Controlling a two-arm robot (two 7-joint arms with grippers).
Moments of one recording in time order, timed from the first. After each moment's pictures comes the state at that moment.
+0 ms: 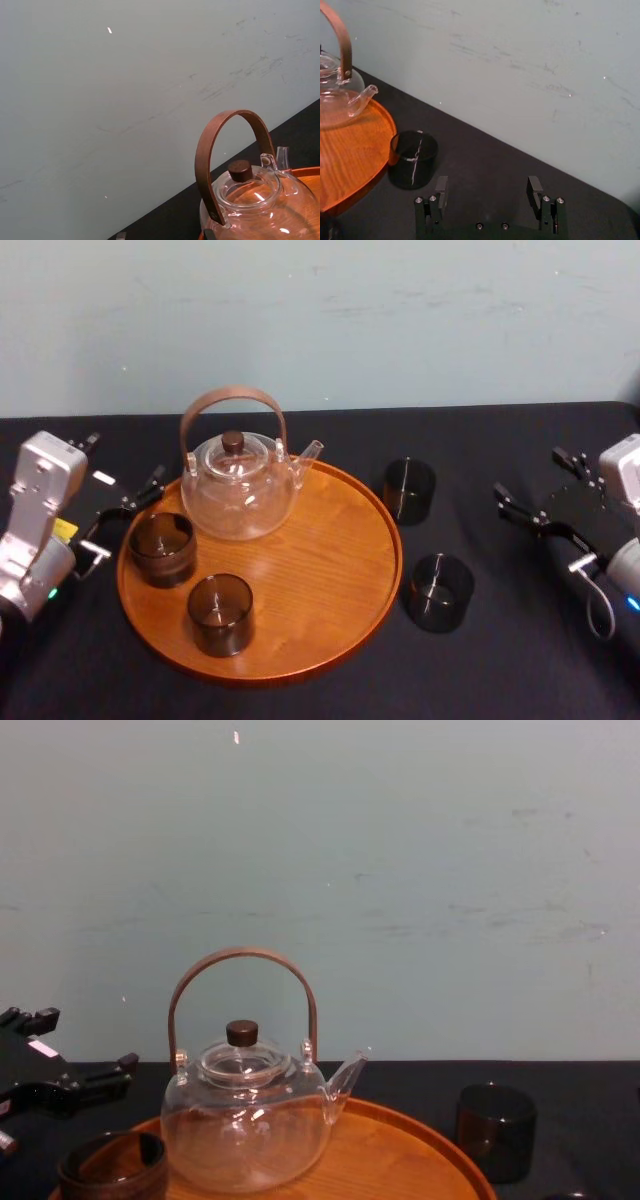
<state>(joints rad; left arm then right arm) -0.20 0.60 0.45 -1.41 -0.25 -0.12 0.03 0.09 0.66 -0.38 -1.51 0.31 -0.09 0.07</state>
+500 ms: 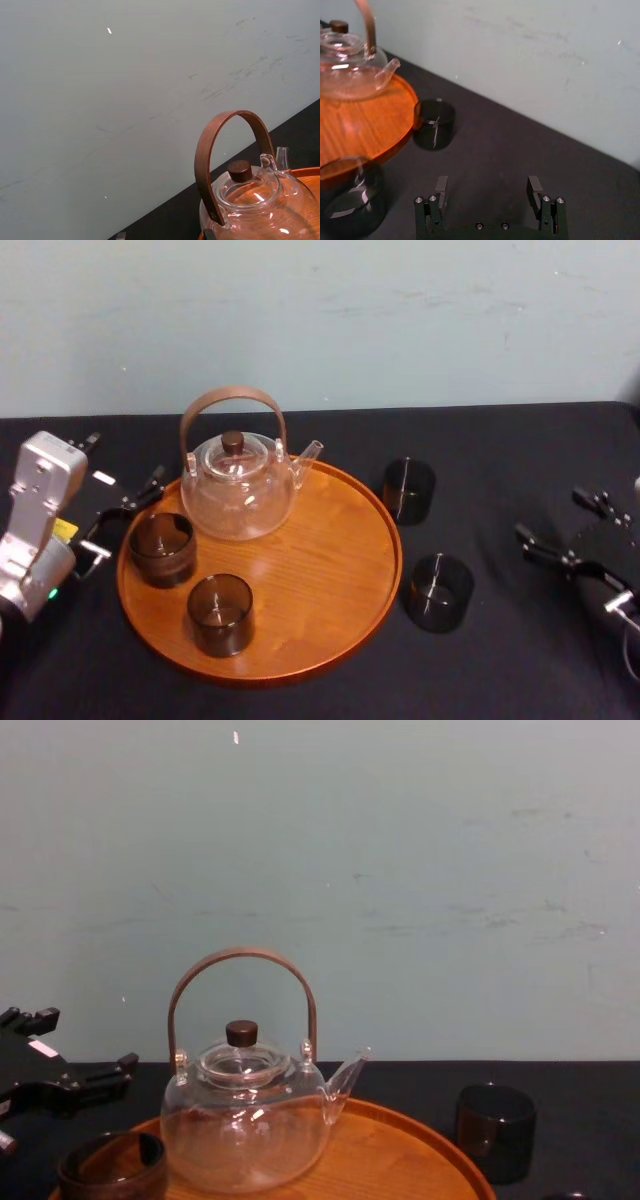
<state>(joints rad) -0.20 0.60 0.45 -1.41 -0.25 -0.12 0.03 -0.07 0.75 -0.28 -1.65 0.39 0.00 0.14</state>
